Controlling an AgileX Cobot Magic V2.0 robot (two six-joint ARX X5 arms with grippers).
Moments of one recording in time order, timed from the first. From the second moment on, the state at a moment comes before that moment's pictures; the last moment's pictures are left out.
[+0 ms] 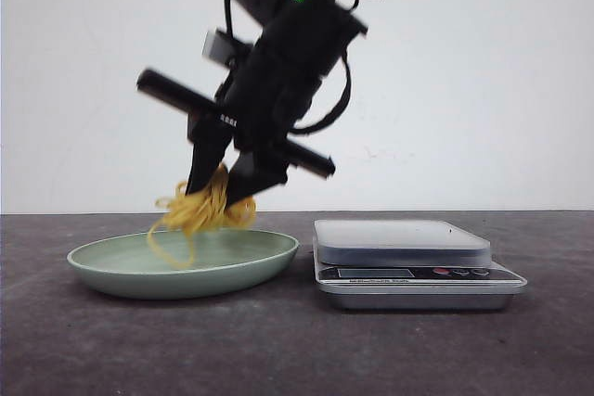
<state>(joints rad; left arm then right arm) -0.79 0.29 0.98 -1.12 -0.42 -0.44 0.81 1.91 1.29 -0.18 -0.14 0.56</state>
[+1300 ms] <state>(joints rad) -0.79 0.29 0.98 -1.01 -0.42 -0.39 0.77 0.70 1.36 -0.92 0.42 0.08</state>
